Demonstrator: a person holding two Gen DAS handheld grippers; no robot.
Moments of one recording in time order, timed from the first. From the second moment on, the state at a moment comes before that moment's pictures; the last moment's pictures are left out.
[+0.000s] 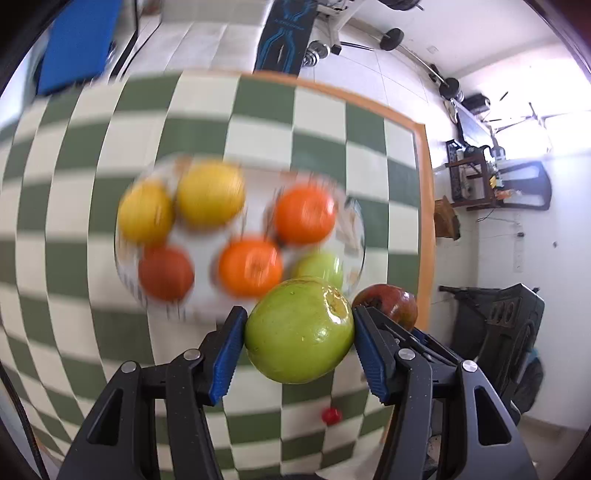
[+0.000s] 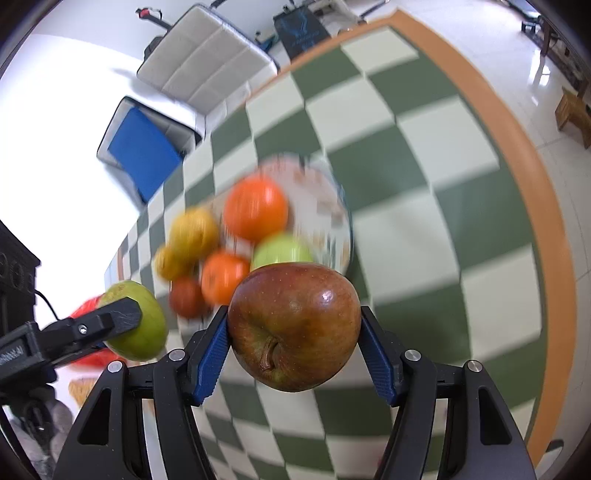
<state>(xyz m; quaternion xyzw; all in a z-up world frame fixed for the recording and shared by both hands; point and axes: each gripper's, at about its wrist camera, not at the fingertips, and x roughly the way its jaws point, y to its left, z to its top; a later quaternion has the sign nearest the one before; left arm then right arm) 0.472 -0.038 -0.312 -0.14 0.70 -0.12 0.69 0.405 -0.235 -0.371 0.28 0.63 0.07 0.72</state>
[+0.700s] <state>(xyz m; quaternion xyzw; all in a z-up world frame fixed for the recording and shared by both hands) 0.573 -0.065 -0.395 0.00 0.77 -0.09 0.63 0.475 -0.224 -0.398 0.19 0.65 0.04 0.73</state>
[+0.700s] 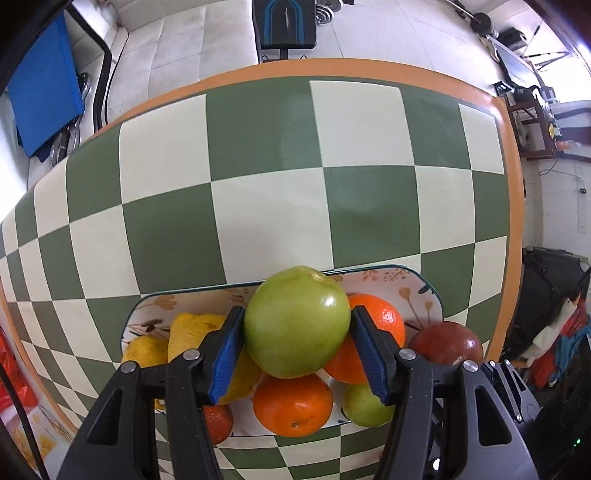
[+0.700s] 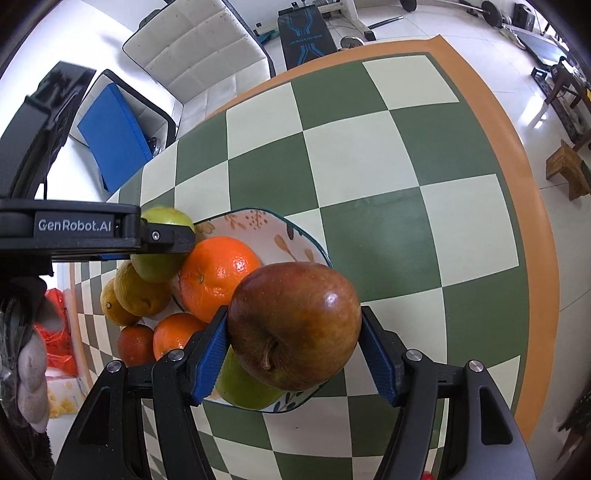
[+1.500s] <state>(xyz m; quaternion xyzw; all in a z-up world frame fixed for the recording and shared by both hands) 0.481 0.005 -0.321 -0.01 0.67 -0.02 0.74 0.435 -0.194 -0.348 0.07 0.64 0.01 0.77</state>
